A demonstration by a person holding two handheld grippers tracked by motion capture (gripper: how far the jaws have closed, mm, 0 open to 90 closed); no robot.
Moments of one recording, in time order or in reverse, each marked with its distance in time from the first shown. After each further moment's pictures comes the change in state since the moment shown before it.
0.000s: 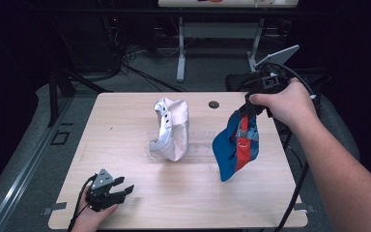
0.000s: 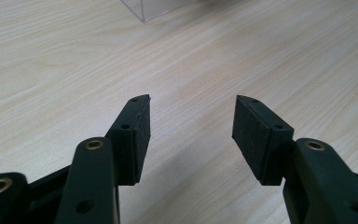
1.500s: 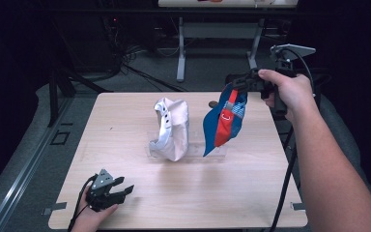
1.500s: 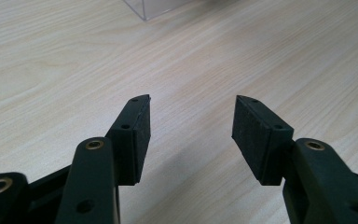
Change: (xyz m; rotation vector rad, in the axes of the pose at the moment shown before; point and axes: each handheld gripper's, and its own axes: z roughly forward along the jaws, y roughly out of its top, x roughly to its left) left arm -0.001 0.000 0.001 -0.001 0.011 0.005; right arm -0.035 0.032 -0.002 -0.134 0.550 0.178
